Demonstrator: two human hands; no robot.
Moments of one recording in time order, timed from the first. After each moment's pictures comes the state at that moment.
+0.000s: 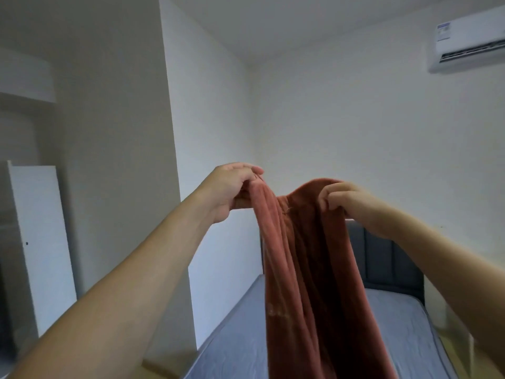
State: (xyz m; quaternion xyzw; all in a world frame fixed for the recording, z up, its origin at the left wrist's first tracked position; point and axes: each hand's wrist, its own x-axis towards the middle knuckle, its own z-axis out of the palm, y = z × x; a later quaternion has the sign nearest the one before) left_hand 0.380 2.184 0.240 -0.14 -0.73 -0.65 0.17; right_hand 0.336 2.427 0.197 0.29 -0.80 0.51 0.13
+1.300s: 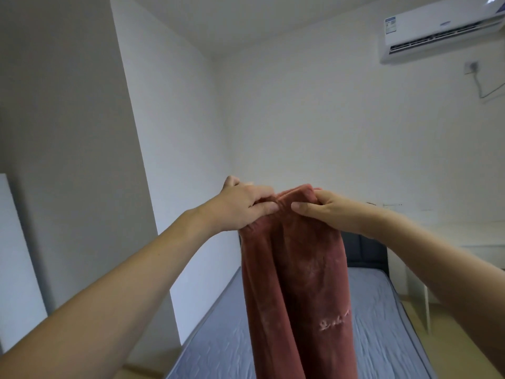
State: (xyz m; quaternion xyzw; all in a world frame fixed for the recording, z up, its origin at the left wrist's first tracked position) left_hand 0.373 2.249 0.196 -0.33 -0.90 -0.05 0.27; right_hand 0.383 2.478 0.163 0.29 -0.84 0.45 0.08
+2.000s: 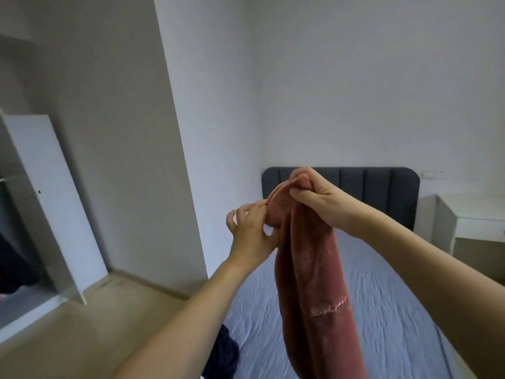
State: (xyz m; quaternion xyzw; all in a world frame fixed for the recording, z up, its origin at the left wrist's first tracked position) left_hand 0.381 2.185 0.012 -0.12 -0.87 -0.26 0.40; right_hand 0.394 2.372 0.098 0.35 -0.78 0.52 0.10
